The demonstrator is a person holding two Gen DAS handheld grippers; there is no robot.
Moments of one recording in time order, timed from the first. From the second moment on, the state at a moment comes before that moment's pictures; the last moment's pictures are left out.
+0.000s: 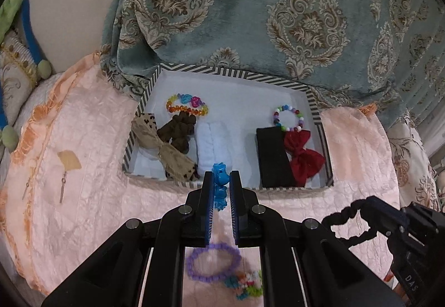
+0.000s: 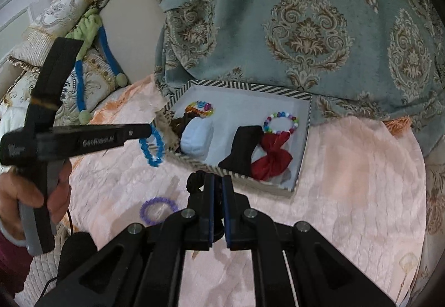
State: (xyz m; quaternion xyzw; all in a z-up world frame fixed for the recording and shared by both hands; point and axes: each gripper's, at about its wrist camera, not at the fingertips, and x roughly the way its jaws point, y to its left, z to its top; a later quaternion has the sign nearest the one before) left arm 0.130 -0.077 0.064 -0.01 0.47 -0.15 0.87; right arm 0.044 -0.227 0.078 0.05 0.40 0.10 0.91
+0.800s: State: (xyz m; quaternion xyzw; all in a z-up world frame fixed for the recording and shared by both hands) left arm 0.240 -0.115 -0.005 0.00 0.50 -0.12 0.86; right arm 0.234 -0.266 0.023 0.13 0.40 0.04 0.91
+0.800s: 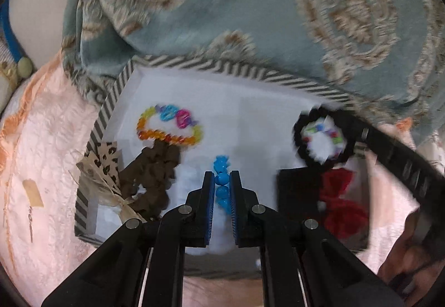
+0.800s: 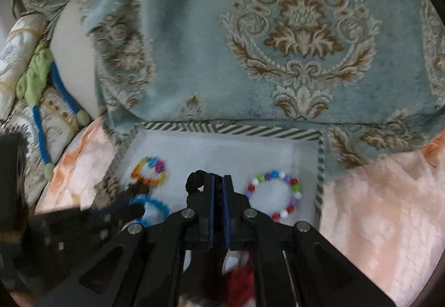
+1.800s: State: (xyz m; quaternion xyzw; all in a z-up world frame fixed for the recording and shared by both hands) left arm 0.177 -0.080 0.025 -0.01 0.45 -0.10 0.89; right arm 0.187 -0.283 0.030 0.13 0.39 0.01 0.91
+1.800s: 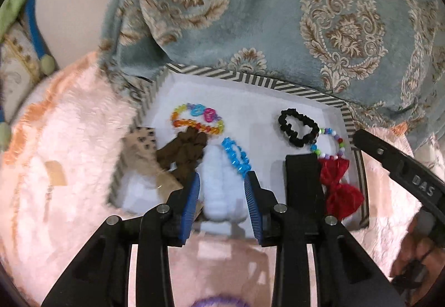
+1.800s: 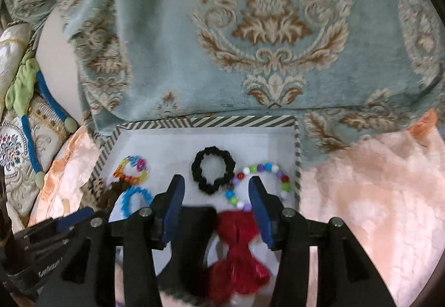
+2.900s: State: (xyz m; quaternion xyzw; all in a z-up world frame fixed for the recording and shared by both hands) left arm 0.008 -0.033 0.063 0.01 0.38 -0.05 0.92; right arm -0.021 -0.186 0.061 0.07 0.38 0.02 0.92
